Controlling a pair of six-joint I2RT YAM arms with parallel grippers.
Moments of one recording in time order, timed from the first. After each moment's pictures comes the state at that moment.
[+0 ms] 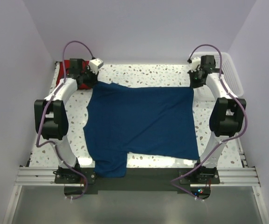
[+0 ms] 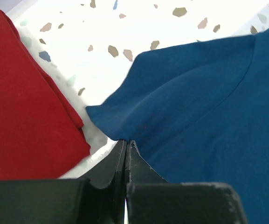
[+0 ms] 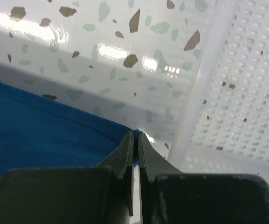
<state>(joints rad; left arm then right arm) -0.03 1.91 1.50 -0.33 0.42 0.44 -0.04 1.95 1.66 -0.63 -0.13 -0.29</state>
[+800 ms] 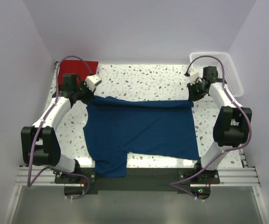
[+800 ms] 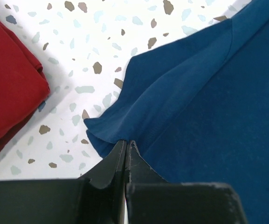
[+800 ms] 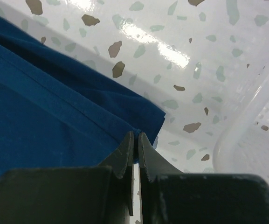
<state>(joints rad) -0.02 1.50 1.09 -0.38 0.45 0.59 -0.09 1.77 1.38 -0.68 -0.31 -0.48</state>
